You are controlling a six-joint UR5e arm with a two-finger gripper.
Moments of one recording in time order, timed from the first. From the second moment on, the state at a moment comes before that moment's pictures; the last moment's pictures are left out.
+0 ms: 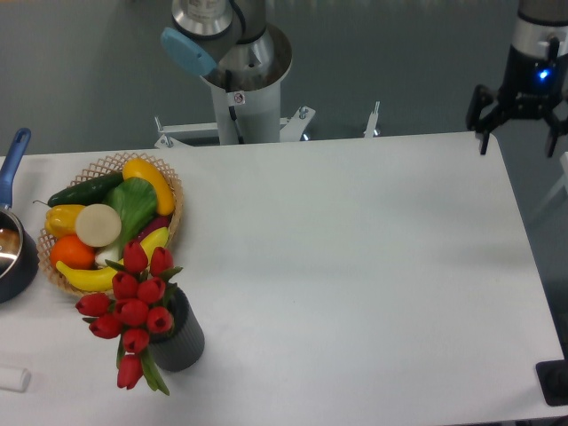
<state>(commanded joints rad) 2.96 -1.79 -1.55 -1.09 1.27 1.05</state>
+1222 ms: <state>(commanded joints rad) 2.61 -1.81 -1.74 -0.80 0.82 1.06</state>
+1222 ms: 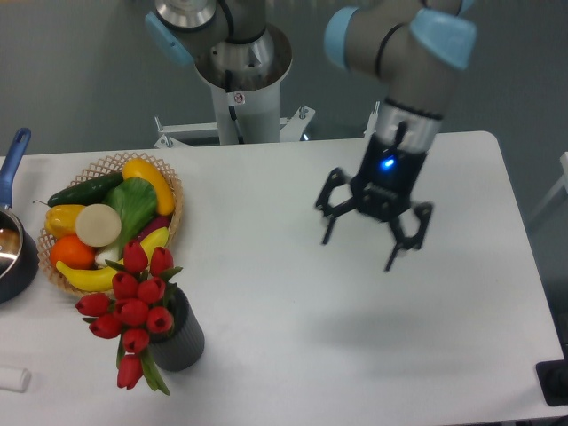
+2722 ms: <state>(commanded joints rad) 2.45 -1.90 -1.76 -0.79 0.67 1.18</state>
